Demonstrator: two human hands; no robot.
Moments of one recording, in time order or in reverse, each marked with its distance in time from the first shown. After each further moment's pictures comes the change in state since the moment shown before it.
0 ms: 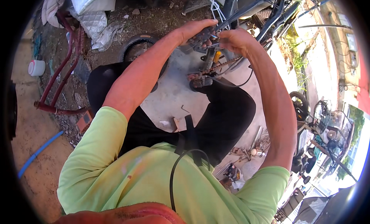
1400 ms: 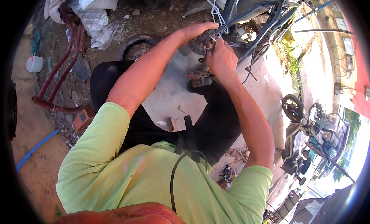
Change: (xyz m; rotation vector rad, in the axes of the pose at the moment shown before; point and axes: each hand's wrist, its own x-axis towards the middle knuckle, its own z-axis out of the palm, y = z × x) left_hand -0.008 0.002 0.000 0.051 0.000 -0.034; right_hand -0.042 0.039 0.088 -0.774 0.664 -0.599
